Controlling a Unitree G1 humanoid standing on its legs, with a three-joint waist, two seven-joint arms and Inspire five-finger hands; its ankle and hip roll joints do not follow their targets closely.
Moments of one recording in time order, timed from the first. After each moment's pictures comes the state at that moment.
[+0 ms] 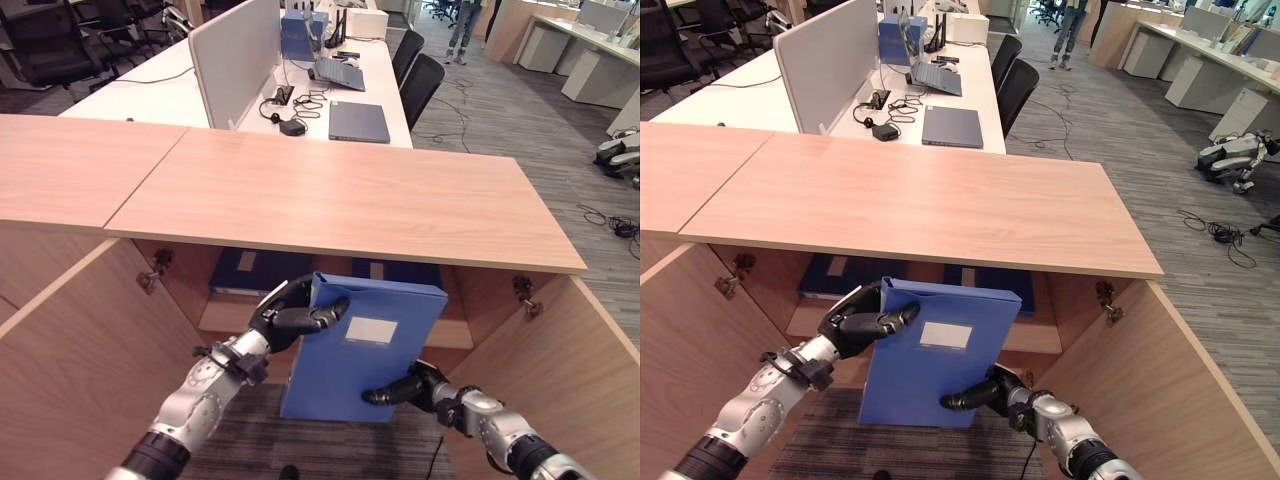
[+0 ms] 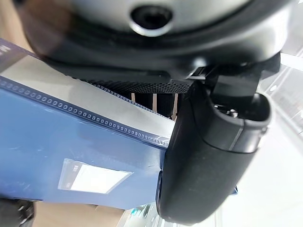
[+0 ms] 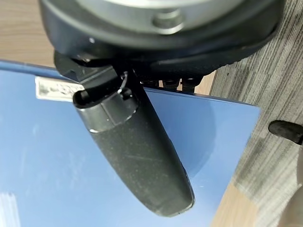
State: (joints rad) left arm -0.08 0.63 -0.41 0.10 -0.98 -0.01 -0.41; right arm -0.18 -0.44 0.58 0.70 0.73 0.08 0.39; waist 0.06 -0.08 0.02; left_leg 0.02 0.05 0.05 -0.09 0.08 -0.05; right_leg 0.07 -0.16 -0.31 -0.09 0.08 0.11
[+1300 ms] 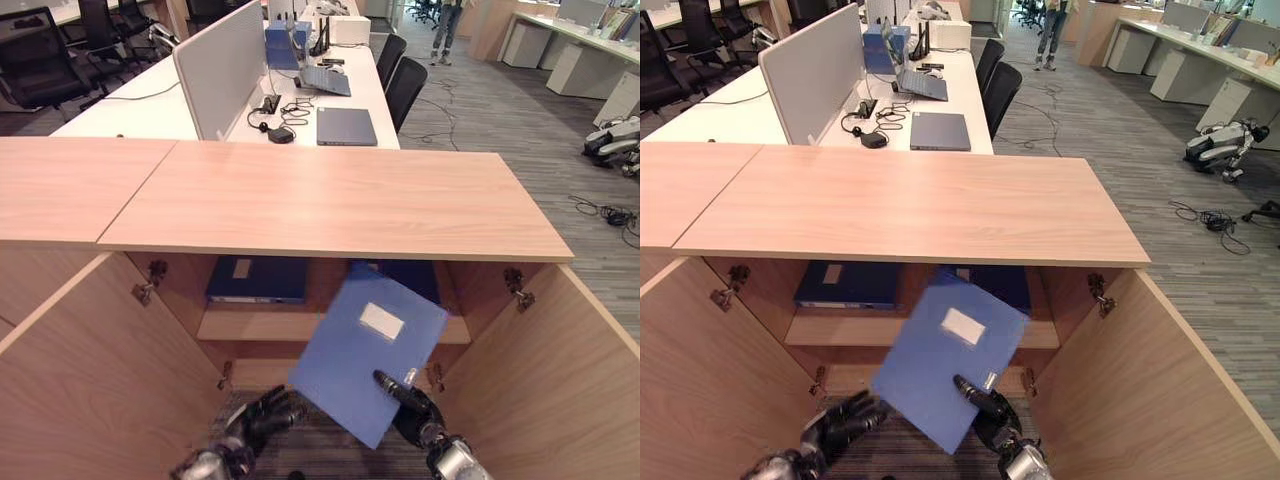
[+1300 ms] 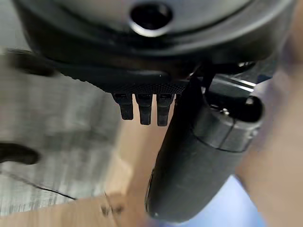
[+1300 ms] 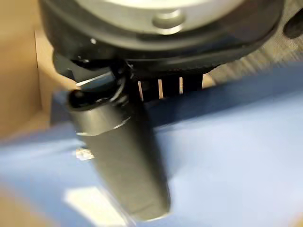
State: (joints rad) left arm 0.14 0.28 -0.17 0.94 -0.74 0.02 -0.18; right arm 0.06 -0.12 0.23 0.87 1.19 -0.03 0.14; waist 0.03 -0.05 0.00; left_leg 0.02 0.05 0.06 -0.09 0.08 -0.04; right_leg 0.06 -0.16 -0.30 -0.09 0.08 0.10
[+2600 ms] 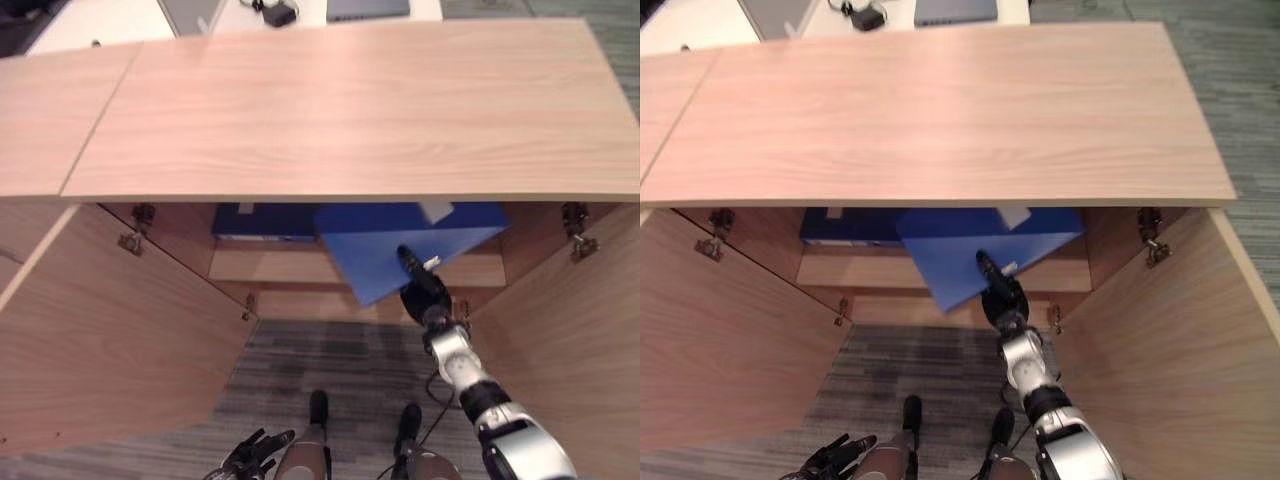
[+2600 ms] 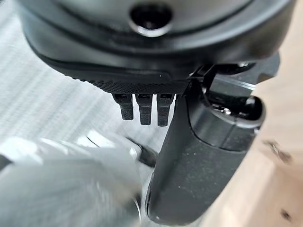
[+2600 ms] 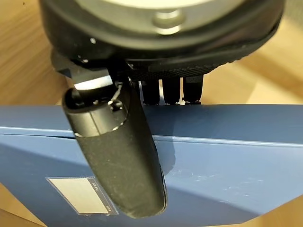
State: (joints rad) left arm -0.03 0.17 0.00 1.29 -0.67 -0.04 -0.02; right arm -0.54 -0.13 0.16 0.78 1.39 -0.24 0.03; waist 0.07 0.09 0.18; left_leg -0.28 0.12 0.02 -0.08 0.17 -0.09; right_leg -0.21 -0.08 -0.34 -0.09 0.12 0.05
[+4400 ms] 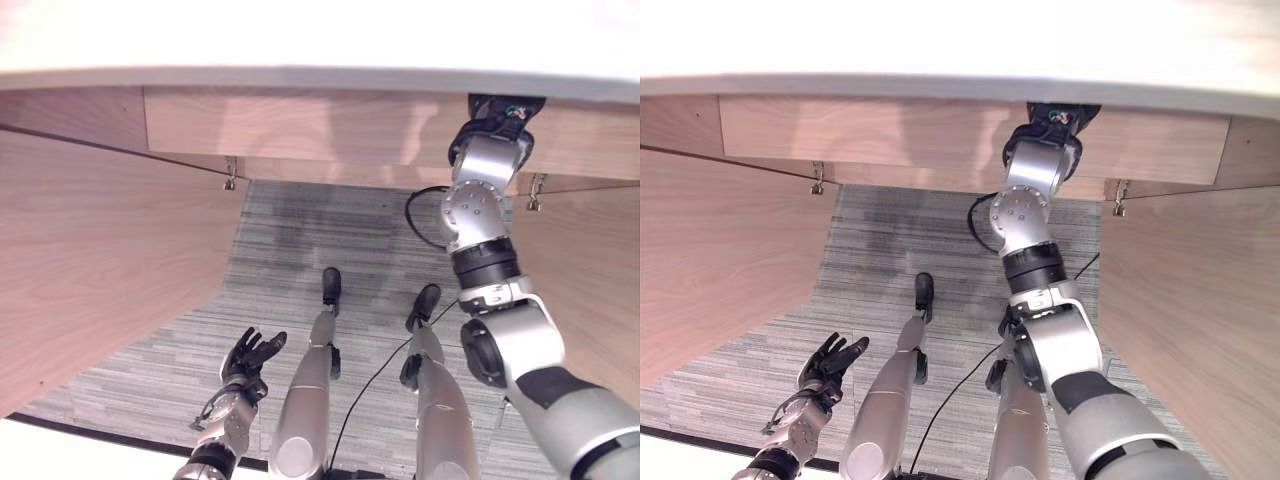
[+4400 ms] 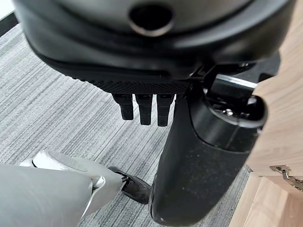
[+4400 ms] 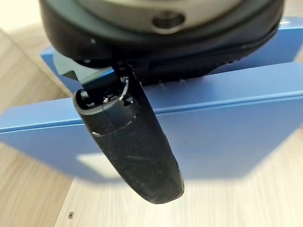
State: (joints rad) left arm -0.14 0.22 -0.12 0.89 -0.82 -0.15 0.13; right arm -1.10 -0.10 0.03 0.49 1.44 -0.64 -0.33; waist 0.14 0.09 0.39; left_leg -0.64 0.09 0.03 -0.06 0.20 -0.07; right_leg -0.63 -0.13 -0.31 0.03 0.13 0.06
